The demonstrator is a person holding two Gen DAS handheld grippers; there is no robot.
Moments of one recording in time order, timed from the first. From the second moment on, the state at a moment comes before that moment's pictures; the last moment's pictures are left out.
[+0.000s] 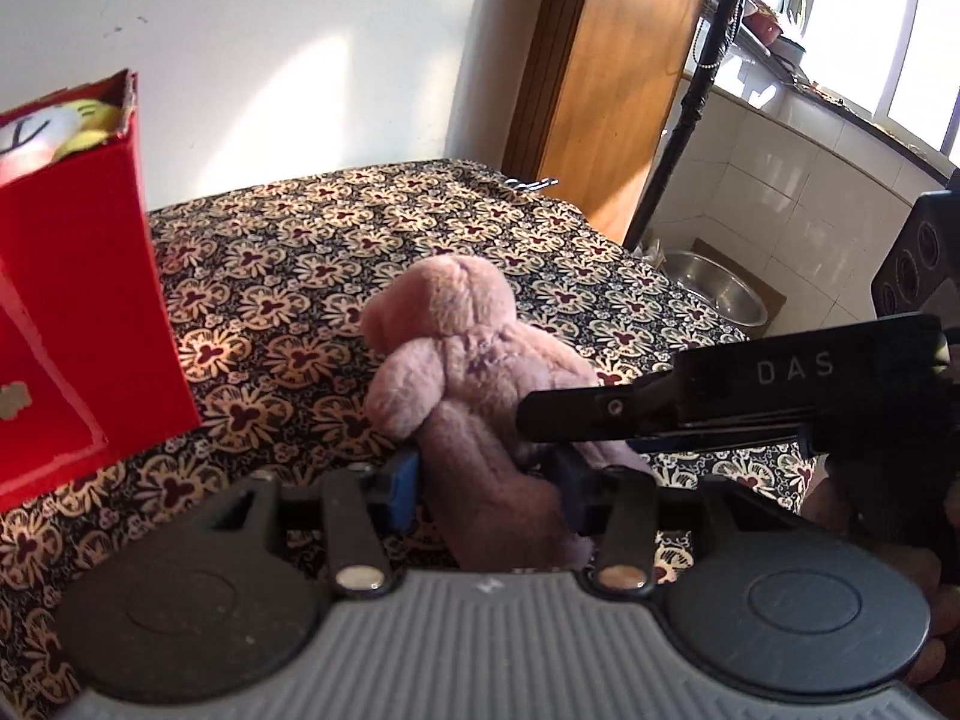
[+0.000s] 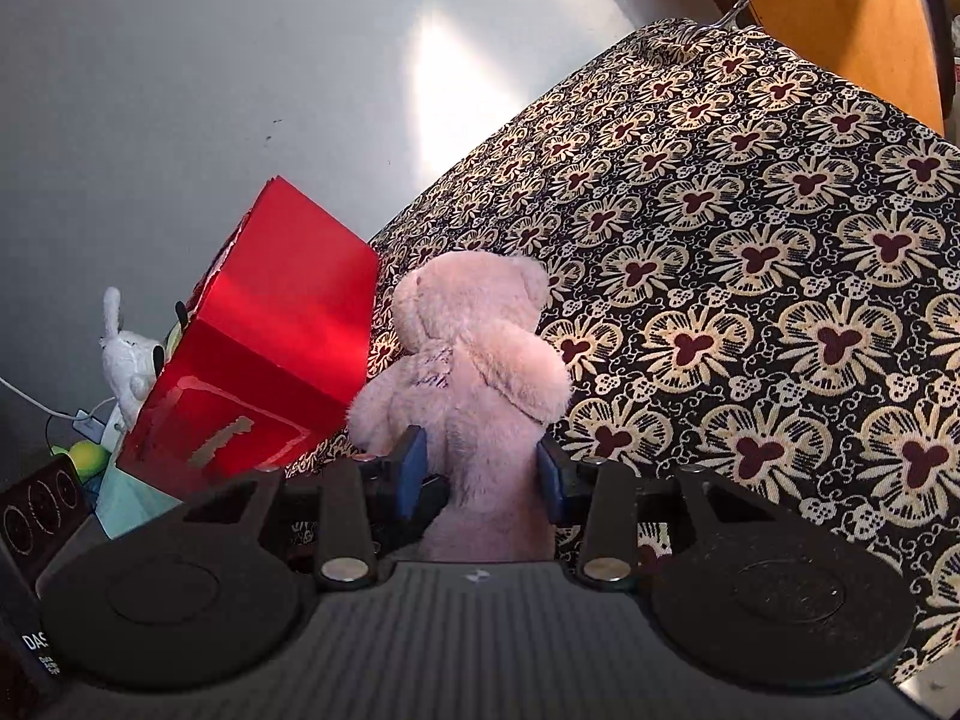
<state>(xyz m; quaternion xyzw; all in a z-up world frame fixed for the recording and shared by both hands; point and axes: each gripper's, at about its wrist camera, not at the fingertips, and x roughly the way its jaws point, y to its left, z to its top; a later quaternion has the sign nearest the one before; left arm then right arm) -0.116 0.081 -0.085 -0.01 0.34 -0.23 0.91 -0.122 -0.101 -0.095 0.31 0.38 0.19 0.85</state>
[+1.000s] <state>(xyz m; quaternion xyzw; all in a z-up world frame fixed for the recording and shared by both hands) -0.244 0.214 -0.025 -0.03 0.27 -0.10 0.96 -0.154 0.041 -0.043 0.24 0.34 0.38 0.83</state>
